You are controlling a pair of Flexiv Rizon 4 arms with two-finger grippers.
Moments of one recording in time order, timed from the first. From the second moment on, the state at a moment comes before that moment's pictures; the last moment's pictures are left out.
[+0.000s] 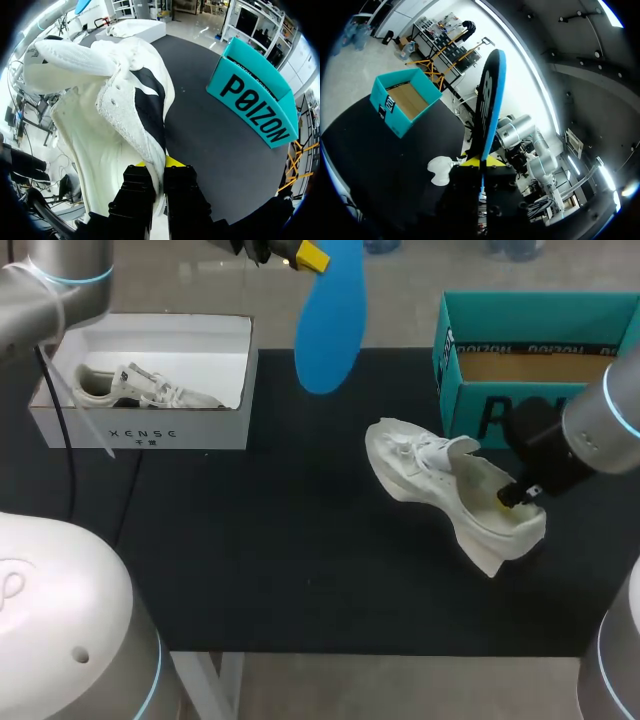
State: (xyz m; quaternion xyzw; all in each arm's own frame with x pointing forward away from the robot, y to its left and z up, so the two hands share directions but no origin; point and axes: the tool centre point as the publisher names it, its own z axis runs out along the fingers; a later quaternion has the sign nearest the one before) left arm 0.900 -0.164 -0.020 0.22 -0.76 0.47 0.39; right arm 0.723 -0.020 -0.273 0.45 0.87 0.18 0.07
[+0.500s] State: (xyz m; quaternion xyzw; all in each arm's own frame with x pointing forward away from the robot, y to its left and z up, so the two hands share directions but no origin) left arm 0.900 -0.164 -0.020 0.22 -0.76 0.47 0.39; right arm 0.719 0.005 -0.274 0.60 0.77 0.19 0.08
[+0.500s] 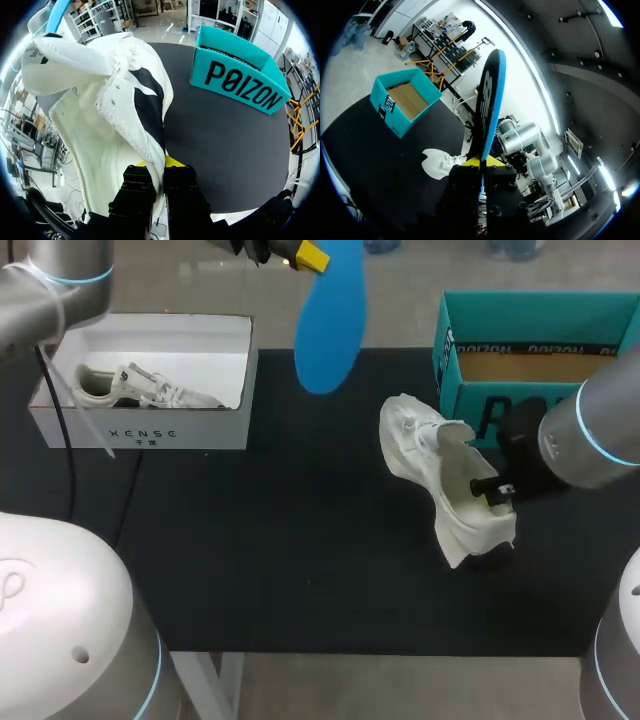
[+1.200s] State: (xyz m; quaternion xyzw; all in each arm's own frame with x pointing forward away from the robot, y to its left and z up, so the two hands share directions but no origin) left arm 0.900 -0.164 -0.020 0.22 -0.76 0.47 0.39; right arm 0.723 0.031 -0.311 0.68 0.72 0.15 0.01
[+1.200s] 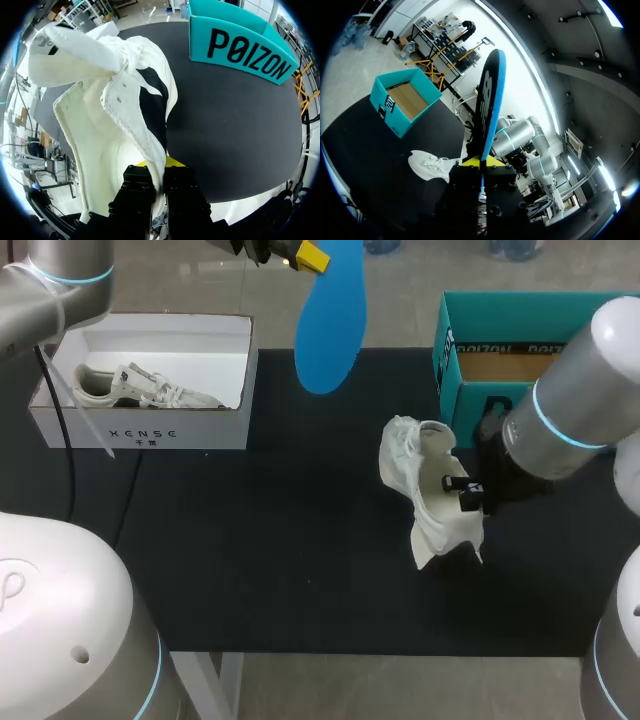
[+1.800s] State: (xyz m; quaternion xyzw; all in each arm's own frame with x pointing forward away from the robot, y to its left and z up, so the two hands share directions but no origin) left arm 0.900 -0.164 -0.020 0.22 -0.76 0.47 0.39; right arm 0.694 0.046 -0.361 0.74 0.65 0.18 0.05
